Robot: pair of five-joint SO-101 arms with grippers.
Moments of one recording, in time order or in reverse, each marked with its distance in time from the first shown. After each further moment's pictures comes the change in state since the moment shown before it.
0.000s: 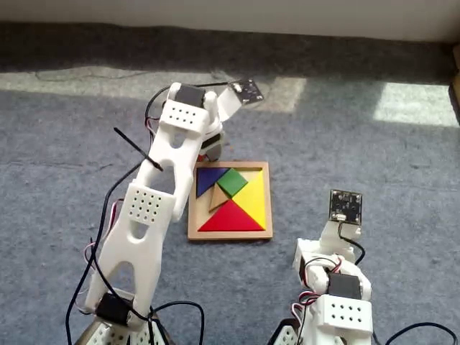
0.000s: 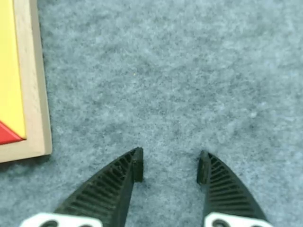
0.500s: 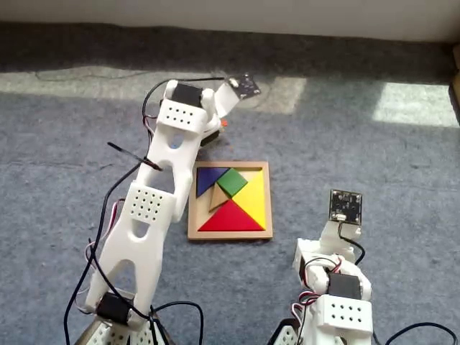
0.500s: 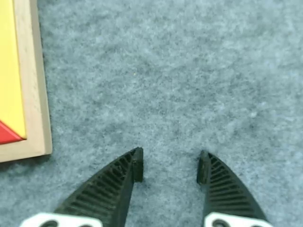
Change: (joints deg) left arm 0.0 1.3 -10.7 6.0 4.6; right arm 0.0 0.0 0.0 0.0 0.0
